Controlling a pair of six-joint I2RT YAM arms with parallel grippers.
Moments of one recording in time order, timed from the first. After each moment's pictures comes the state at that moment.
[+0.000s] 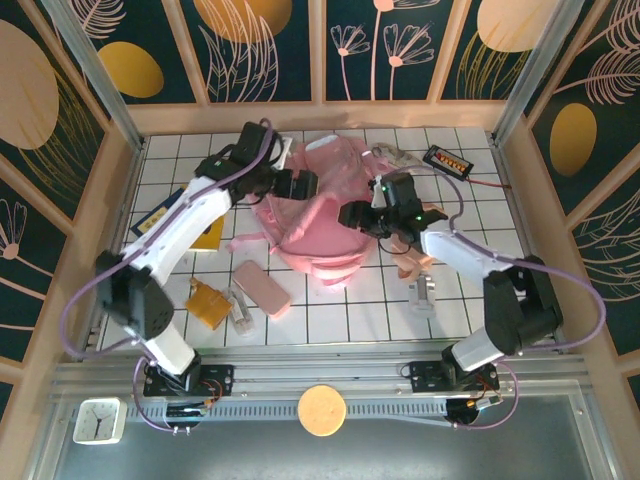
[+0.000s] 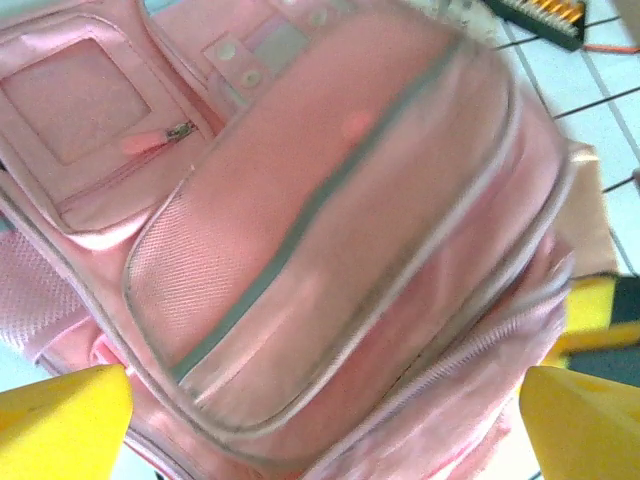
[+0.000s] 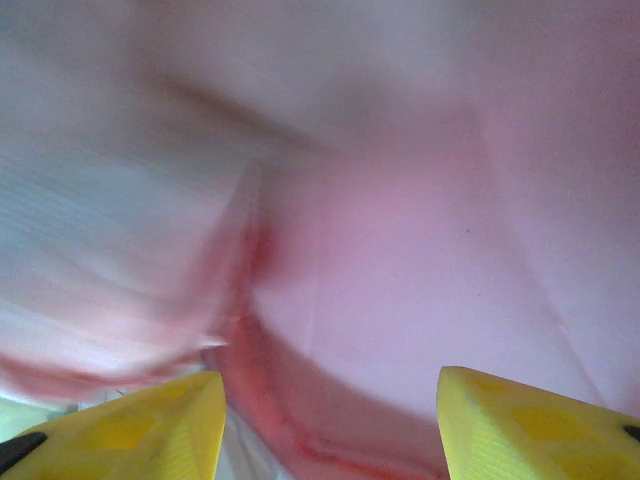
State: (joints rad) left arm -0.50 1.61 1.57 -0.75 0.16 -0.31; right arm 0.47 1.48 1.00 -0.24 -0.40 0.68
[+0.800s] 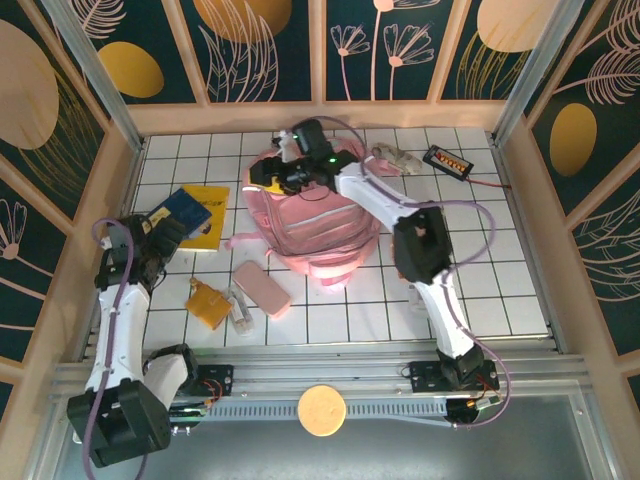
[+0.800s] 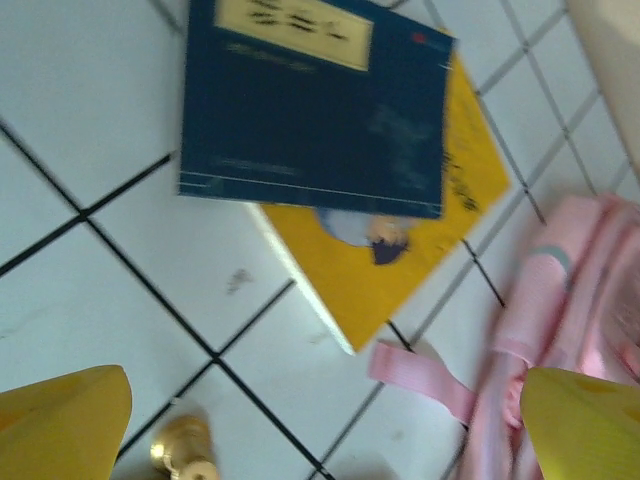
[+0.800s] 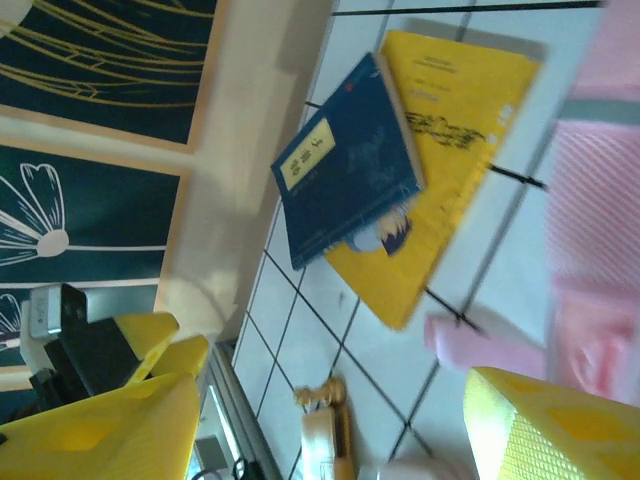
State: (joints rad) left arm 0.28 0.94 0.69 -0.57 0.10 -0.83; right arm 0.68 2.36 2.16 -0.42 -0.74 0.70
